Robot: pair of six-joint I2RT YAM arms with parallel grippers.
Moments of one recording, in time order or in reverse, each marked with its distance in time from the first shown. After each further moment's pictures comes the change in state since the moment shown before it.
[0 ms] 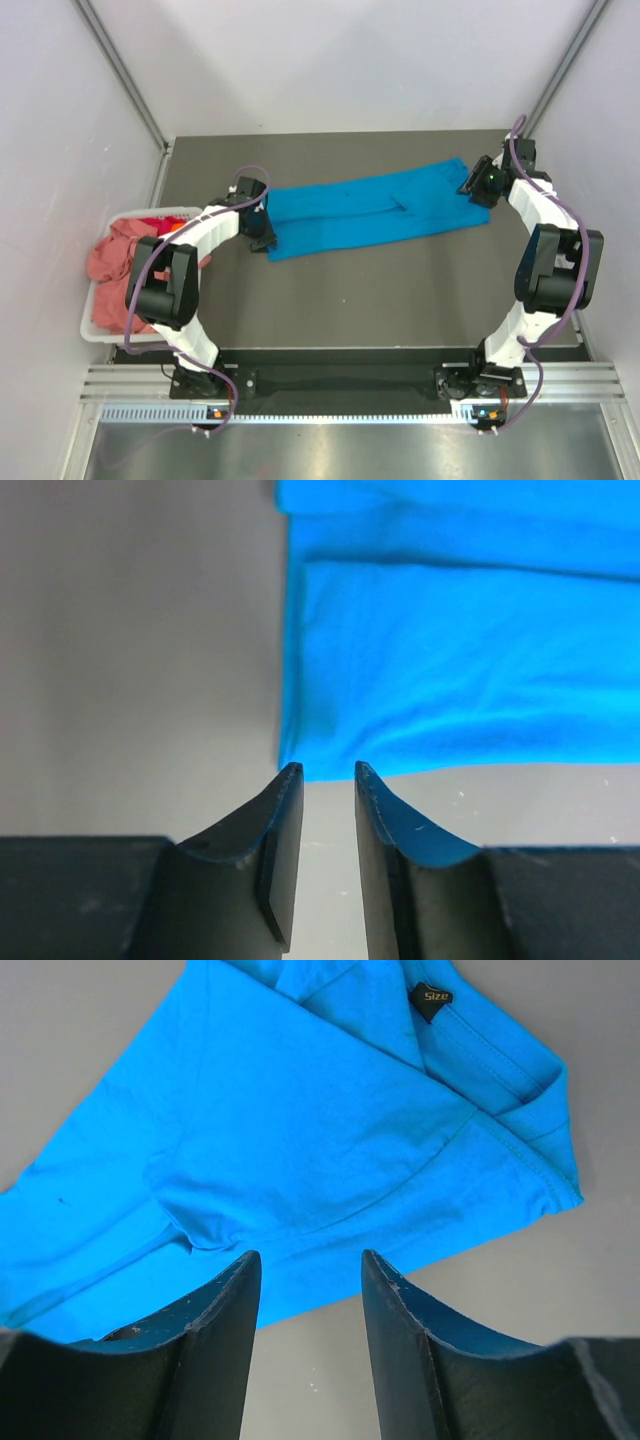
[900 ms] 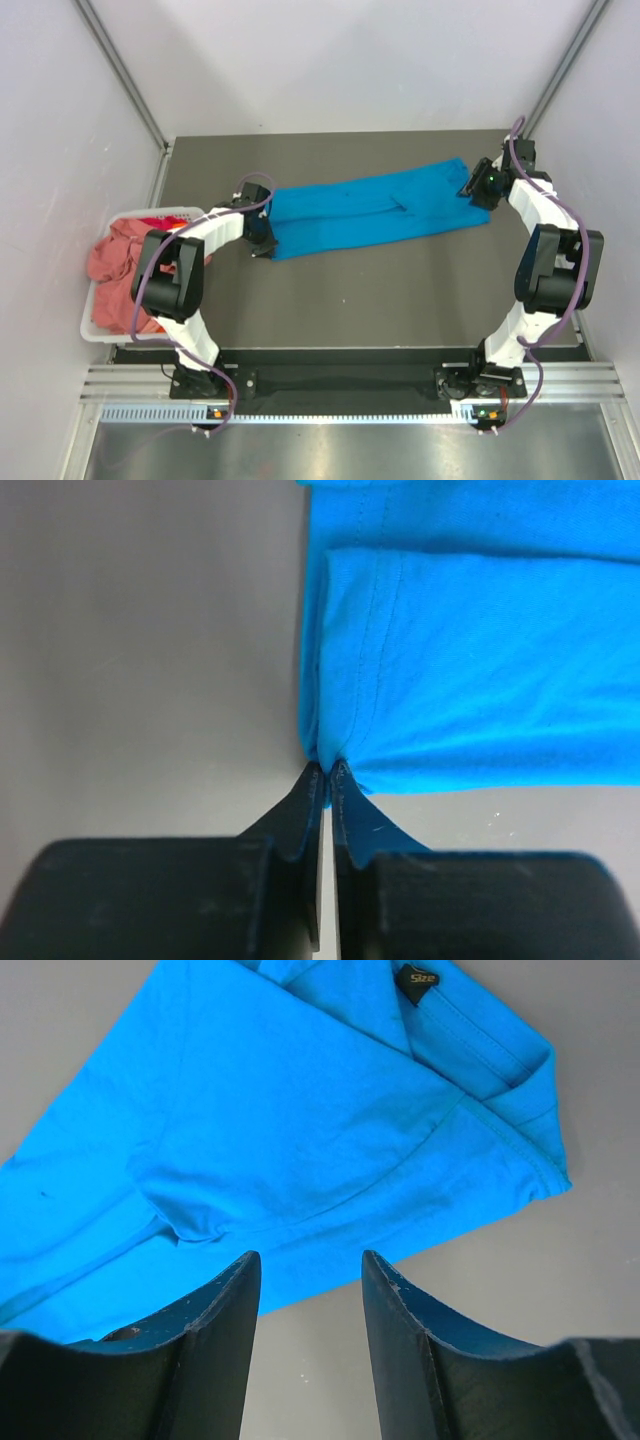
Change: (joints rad) left arm -0.003 0.060 -0.025 0.027 0.000 0.005; right arm 0.000 -0.002 0.000 -0.028 0.010 -0.015
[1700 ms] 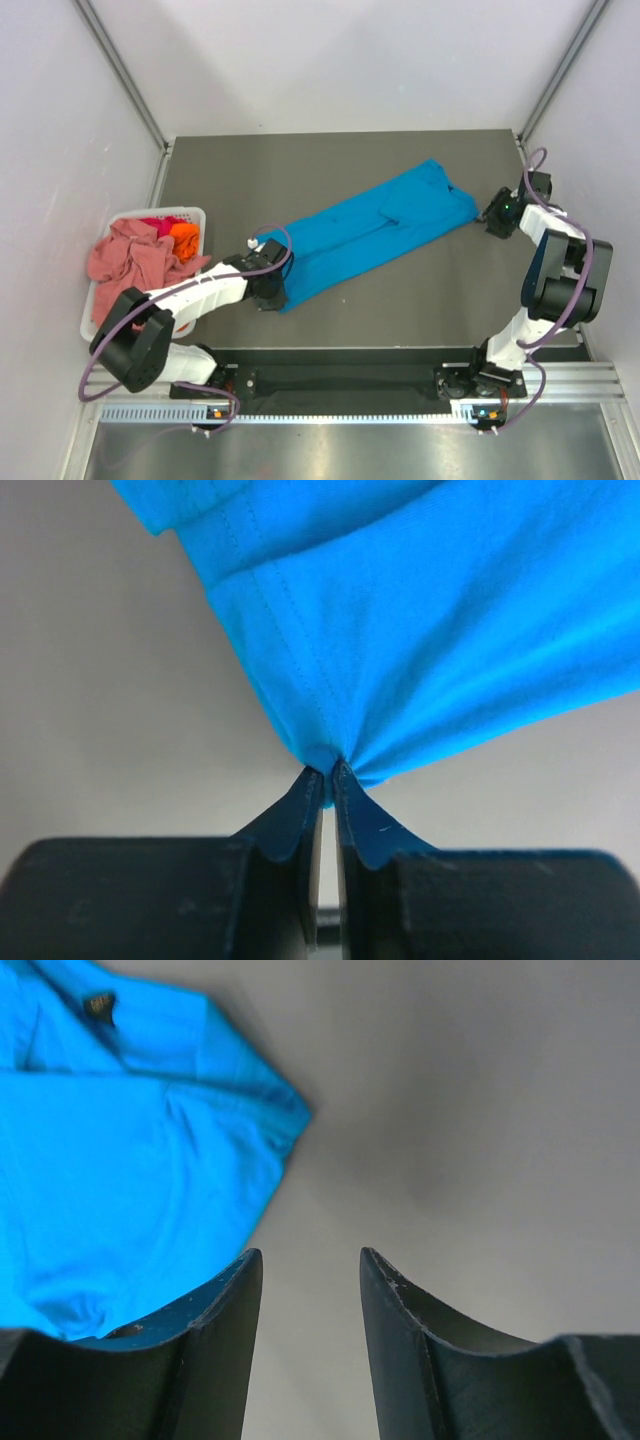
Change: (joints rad) left arm -0.362 -0.420 -0.415 -0.054 -0.128 -0.190; right arm -0.133 -0.056 -0.269 0.159 0.043 0.028
